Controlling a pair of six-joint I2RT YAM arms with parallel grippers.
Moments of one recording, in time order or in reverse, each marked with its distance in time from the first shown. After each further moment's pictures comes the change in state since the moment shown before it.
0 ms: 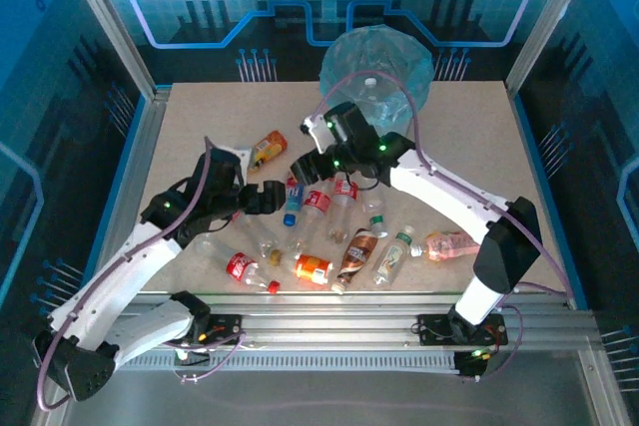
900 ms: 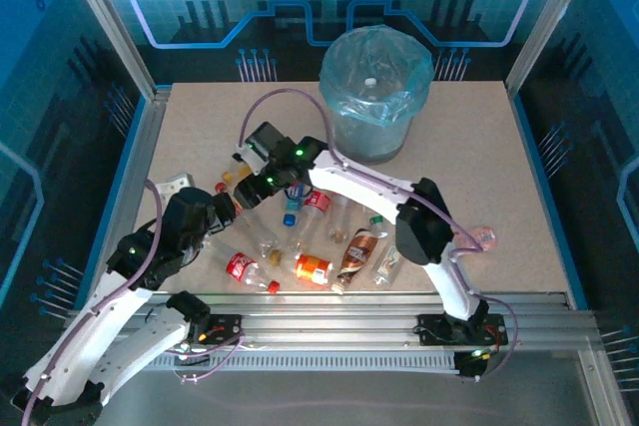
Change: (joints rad) left arm 0.005 -0.304 -0.125 -0.206 -0.492 -0.297; right arm 0.203 0.557 0.592 -0.205 0.001 0.032
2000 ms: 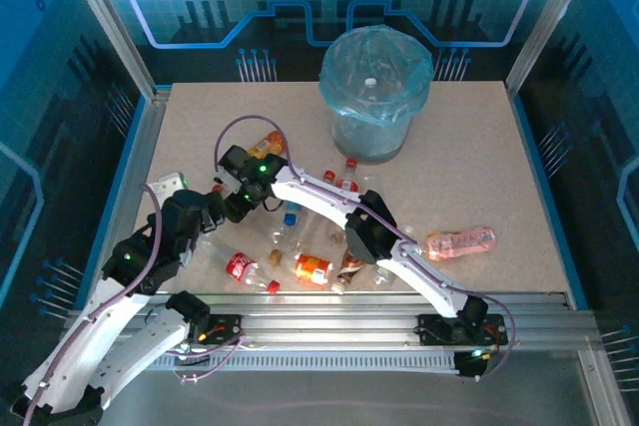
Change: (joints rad) left arm 0.013 -0.037 -0.011 0.024 -0.109 0.101; right arm 0.042 0.457 0.487 -0.156 0.094 -0.103
